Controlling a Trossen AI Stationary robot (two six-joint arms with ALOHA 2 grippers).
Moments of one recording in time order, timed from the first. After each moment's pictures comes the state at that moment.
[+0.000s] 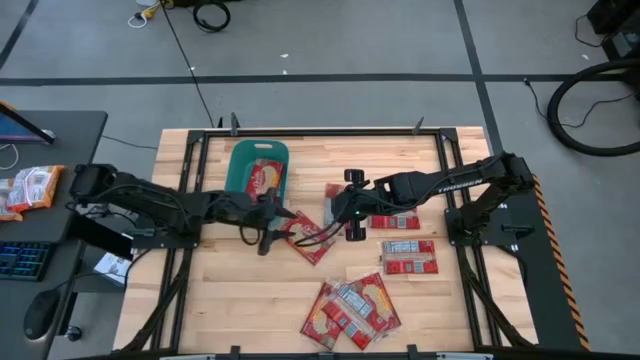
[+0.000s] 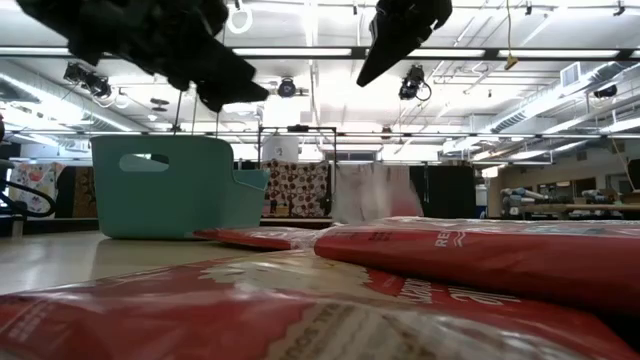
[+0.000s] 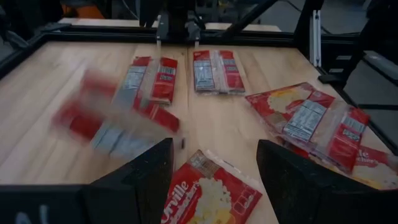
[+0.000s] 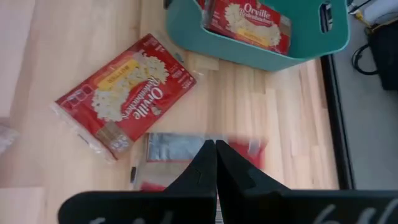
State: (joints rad) left arm -0.10 1.20 0.52 0.36 -0.04 -0.07; right arm 0.14 1.62 1.41 -0.75 0.37 -0.07
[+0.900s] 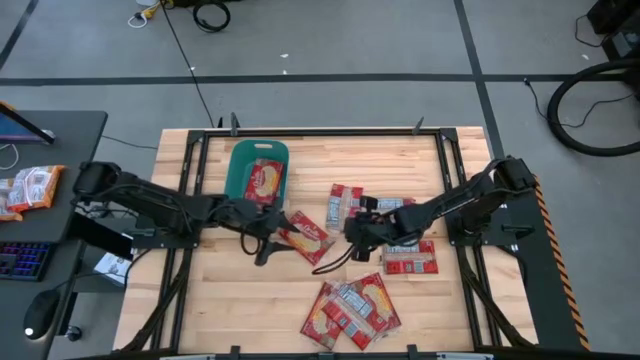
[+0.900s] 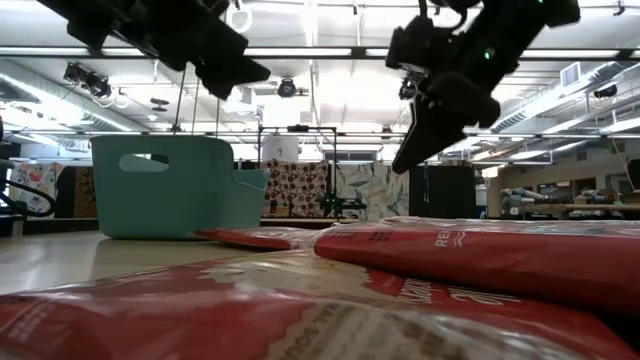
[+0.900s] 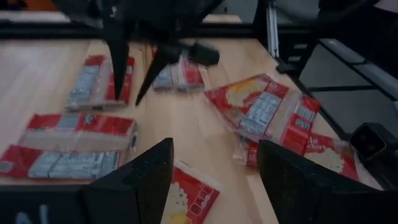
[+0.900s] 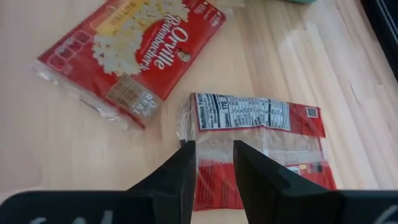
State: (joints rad) left arm -0.17 1.22 0.59 0.28 0.03 -0.07; right arm 0.26 1.62 0.95 -0.33 0.51 0.23
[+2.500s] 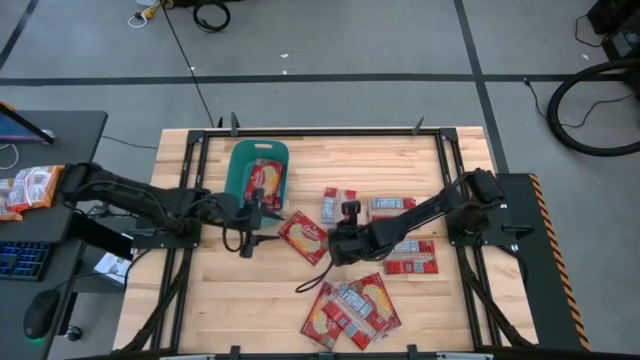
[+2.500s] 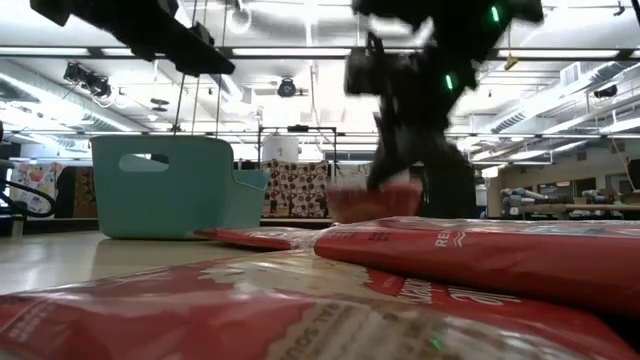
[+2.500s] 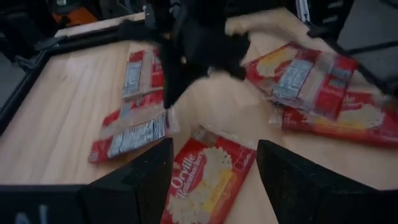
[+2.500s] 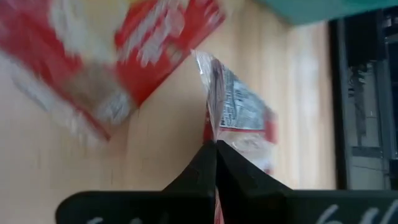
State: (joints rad) left arm -0.18 1.00 0.59 -0.03 -0.11 0.12; right arm 0.29 1.88 1.23 -0.56 0.70 0.04
